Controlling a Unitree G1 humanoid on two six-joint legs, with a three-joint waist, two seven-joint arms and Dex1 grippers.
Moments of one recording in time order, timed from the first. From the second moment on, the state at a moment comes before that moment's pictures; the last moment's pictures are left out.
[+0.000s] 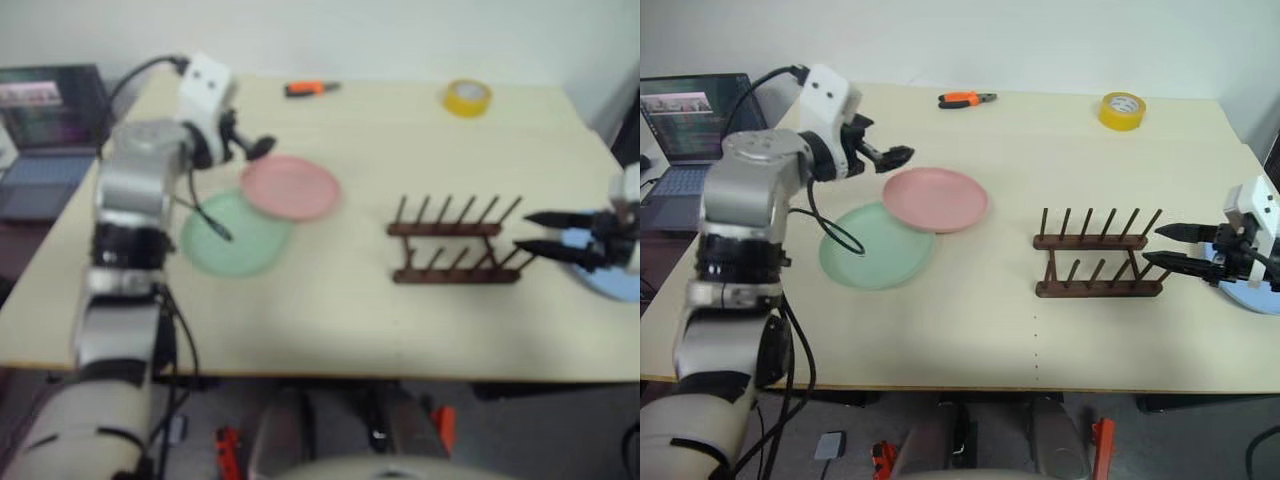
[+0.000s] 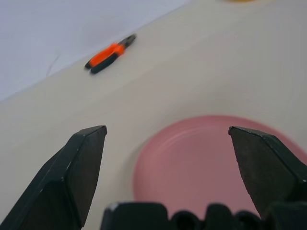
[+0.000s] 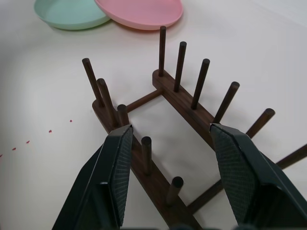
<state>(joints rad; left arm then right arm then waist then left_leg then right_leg) -1.06 0.61 -0.03 0.45 -0.04 0.69 -0.69 -0.26 -1.03 -0.28 0.02 0.53 0.49 1.25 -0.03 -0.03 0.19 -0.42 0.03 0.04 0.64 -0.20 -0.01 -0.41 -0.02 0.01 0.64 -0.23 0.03</state>
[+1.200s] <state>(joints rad) -1.14 0.52 -0.08 1.01 0.02 0.54 -0.71 -0.15 -0.98 -0.44 -0.18 0.69 0.56 1.15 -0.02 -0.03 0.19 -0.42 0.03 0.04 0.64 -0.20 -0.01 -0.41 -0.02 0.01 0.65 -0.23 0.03</state>
